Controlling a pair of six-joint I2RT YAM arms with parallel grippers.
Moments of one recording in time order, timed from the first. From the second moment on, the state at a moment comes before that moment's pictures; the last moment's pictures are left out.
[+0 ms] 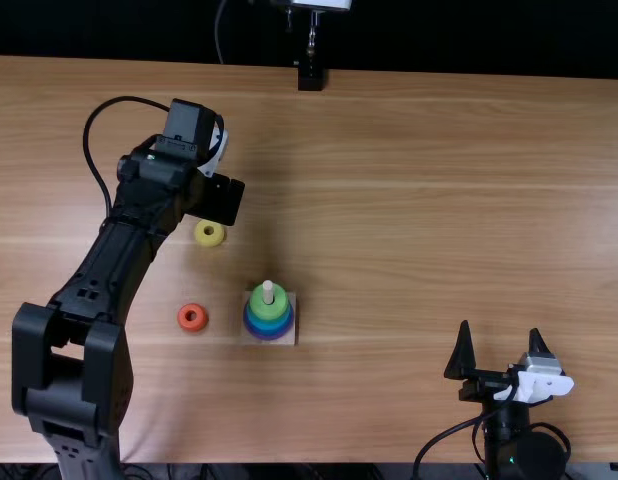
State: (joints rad) left arm -0.23 2.03 1.67 -0.78 -0.07 0.04; right arm 0.03 0.01 0.02 -0.04 0.10 0.05
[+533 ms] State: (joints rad) left arm -0.24 2.10 1.55 -0.74 -0.07 0.08; right arm 0.03 0.01 0.02 -0.05 0.10 0.05
